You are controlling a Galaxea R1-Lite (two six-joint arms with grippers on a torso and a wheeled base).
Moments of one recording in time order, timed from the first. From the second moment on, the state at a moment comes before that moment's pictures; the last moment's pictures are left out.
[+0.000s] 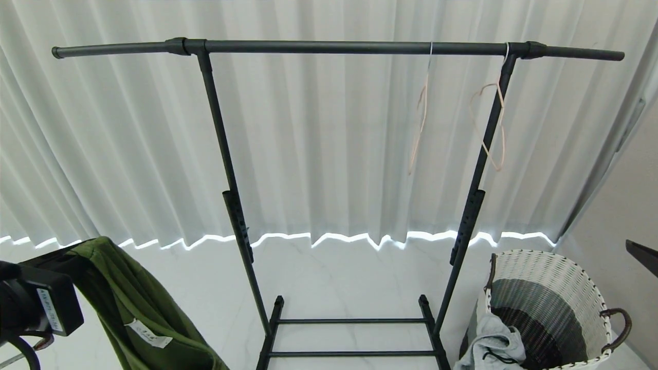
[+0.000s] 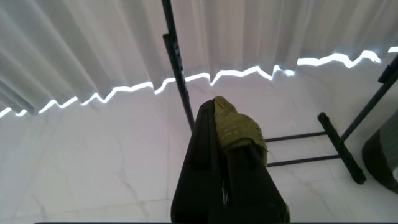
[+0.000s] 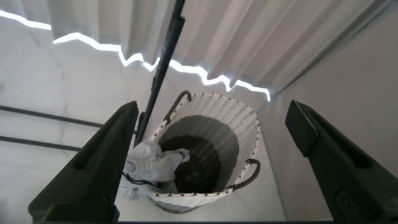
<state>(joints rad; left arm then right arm) -0.31 0.91 -0.52 -0.15 0.22 0.10 0.14 0.91 -0.60 -0.10 -0.11 -0.28</state>
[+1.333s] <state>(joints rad) -0.29 0.88 -0.51 -0.14 0.22 0.15 0.13 0.99 -0.63 -0.11 -0.10 -0.07</state>
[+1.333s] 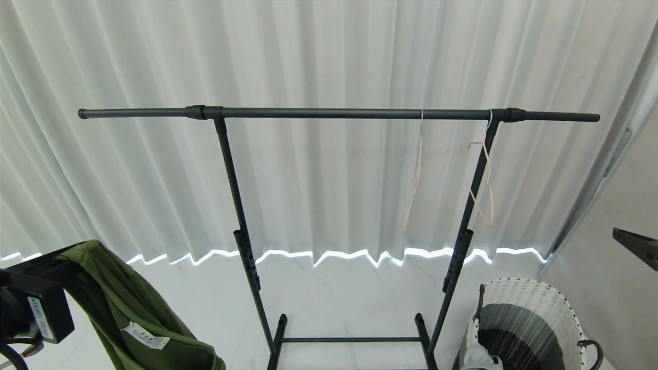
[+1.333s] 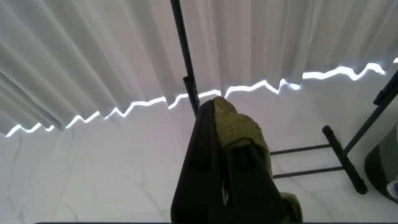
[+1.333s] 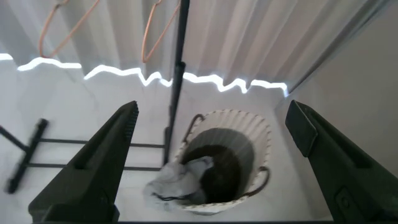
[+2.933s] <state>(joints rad) -0.30 0.88 -0.50 -0.15 0.21 0.15 0.15 1.15 -0.66 -0.11 -0.10 -0.01</state>
